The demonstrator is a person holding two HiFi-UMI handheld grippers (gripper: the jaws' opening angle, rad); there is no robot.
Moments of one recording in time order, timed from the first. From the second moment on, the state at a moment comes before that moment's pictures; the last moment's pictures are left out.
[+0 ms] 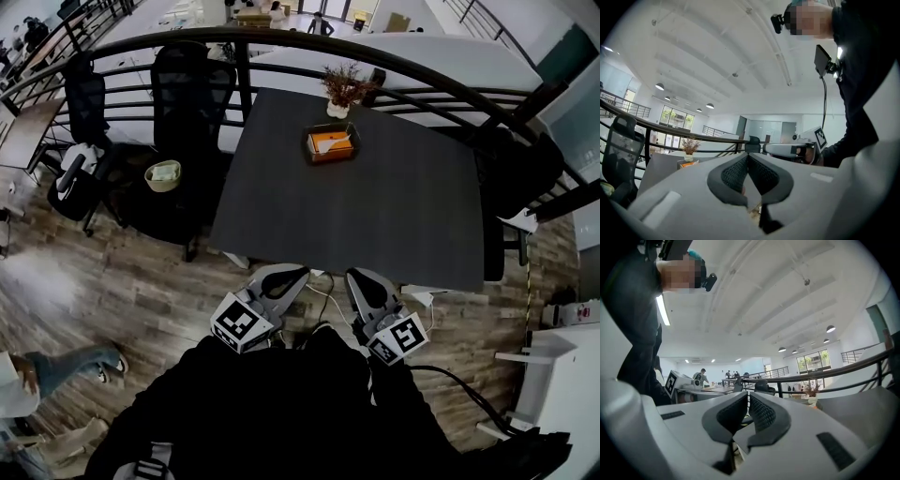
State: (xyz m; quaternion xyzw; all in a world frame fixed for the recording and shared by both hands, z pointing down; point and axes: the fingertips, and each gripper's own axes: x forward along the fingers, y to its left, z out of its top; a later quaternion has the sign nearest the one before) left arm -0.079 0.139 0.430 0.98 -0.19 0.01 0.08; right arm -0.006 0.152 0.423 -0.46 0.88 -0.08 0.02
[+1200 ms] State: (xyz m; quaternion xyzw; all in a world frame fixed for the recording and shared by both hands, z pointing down) left arm 0.066 -0.047 0.435 0.95 -0.29 0.02 0.07; right arm 0.131 -0.063 0.449 -0.36 0.93 -0.09 -0.03
